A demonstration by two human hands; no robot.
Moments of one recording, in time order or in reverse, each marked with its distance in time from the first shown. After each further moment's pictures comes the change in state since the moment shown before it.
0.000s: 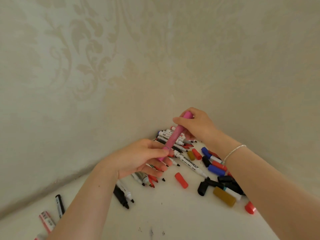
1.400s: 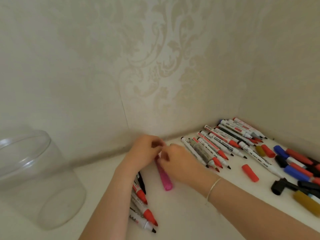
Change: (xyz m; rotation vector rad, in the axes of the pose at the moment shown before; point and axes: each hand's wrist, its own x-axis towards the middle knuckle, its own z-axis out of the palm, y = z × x) left_hand -0.068 -0.119 -0.098 0.555 0.728 0.111; right_hand -0.088 0.018 0.198 -0.691 -0.510 -0.377
